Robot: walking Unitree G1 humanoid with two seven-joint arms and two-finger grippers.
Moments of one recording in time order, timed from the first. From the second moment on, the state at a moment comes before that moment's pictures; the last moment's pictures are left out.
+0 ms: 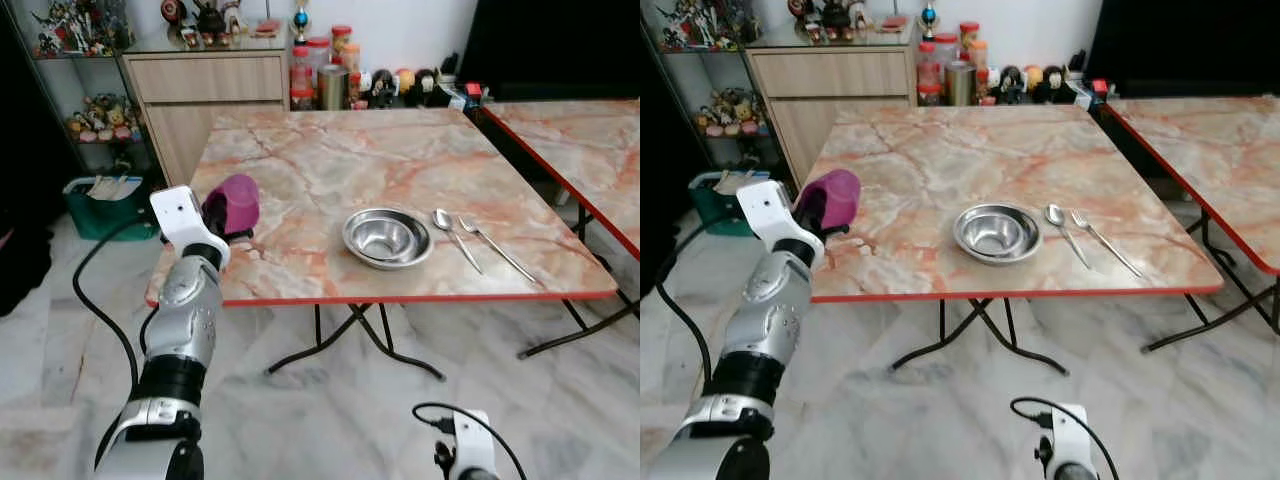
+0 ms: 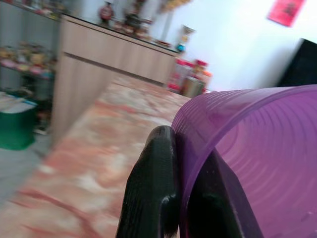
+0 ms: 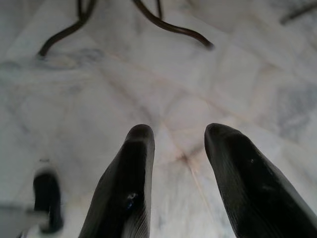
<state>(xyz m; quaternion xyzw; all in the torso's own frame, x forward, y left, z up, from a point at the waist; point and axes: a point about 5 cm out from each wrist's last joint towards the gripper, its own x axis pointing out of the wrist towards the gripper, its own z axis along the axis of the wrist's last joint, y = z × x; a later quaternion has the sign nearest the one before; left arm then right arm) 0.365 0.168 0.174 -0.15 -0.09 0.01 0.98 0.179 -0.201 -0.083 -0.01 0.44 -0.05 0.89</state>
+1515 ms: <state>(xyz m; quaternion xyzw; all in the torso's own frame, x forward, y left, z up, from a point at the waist) 0.365 0.167 0.167 -0.14 -0.05 -0.02 0.99 0.130 -0.200 -0.103 0.01 0.50 -0.07 0.86</state>
